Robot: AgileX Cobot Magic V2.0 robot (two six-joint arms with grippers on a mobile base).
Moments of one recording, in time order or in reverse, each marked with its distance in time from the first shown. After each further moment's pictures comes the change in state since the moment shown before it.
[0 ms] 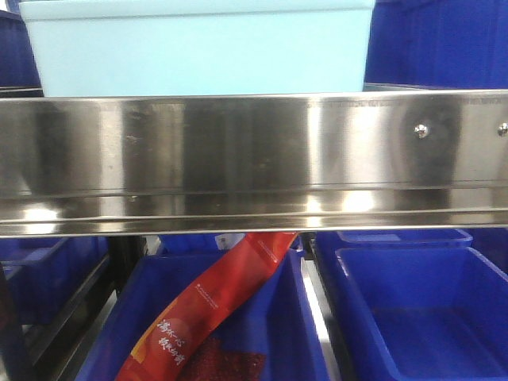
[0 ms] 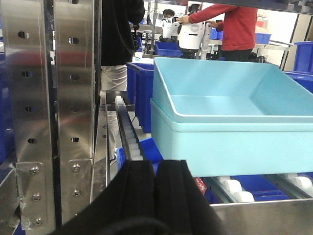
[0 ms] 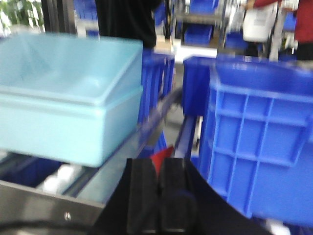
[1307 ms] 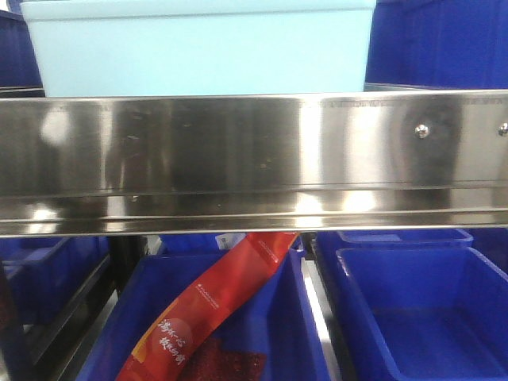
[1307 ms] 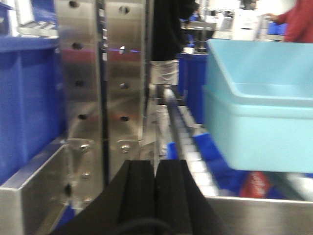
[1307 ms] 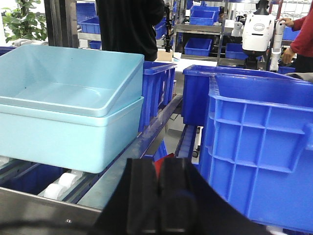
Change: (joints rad) left arm 0.307 0.000 0.250 -0.163 -0.244 0.192; right arm 0.000 -0.006 0.002 -0.004 -0.003 -0.002
